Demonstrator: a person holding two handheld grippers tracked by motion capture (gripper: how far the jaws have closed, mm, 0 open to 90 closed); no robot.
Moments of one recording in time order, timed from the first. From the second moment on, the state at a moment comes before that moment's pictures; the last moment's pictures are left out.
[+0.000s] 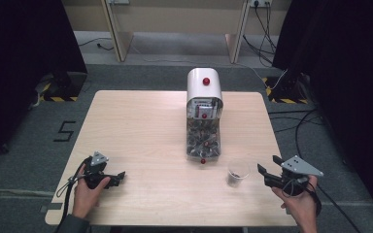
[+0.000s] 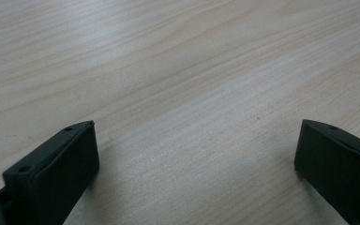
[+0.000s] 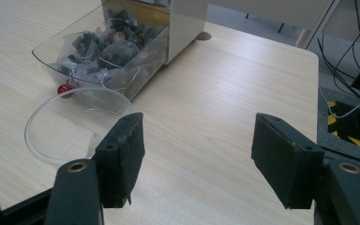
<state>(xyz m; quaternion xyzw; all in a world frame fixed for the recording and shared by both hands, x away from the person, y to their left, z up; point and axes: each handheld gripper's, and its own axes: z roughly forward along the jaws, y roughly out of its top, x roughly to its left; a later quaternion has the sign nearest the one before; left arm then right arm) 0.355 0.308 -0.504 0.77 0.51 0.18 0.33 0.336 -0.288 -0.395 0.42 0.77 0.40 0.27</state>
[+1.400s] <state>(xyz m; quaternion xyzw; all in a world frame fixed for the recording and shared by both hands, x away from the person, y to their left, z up) 0.355 0.308 -0.504 0.77 0.51 0.18 0.33 0.301 -0.302 -0.444 0.44 0.78 0.38 0.23</state>
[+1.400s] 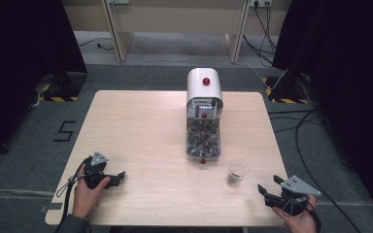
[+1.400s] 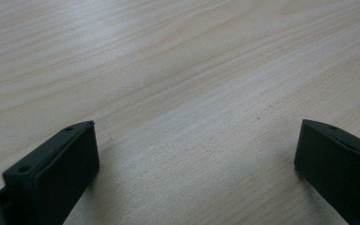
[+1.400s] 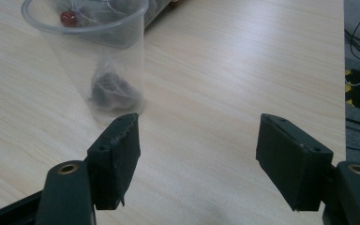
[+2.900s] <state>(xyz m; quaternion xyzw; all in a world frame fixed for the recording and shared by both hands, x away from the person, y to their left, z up) 0.355 0.308 -0.504 0.77 0.51 0.18 0.33 0.284 -0.306 -0.480 0.44 0.81 0.33 0.18</state>
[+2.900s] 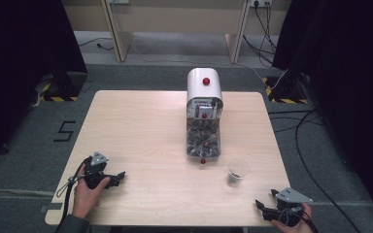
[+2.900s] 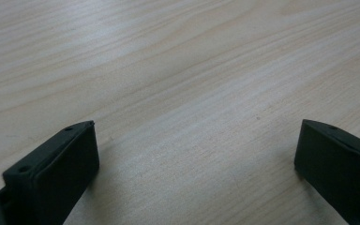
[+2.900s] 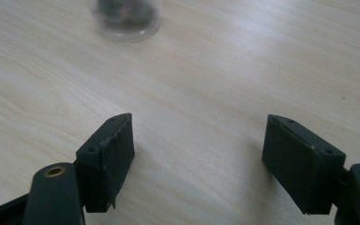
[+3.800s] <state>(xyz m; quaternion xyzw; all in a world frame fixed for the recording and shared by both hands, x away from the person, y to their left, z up) 0.355 0.308 -0.504 0.77 0.51 0.18 0.33 0.278 -0.312 -0.489 0.42 0.81 0.37 0.18</state>
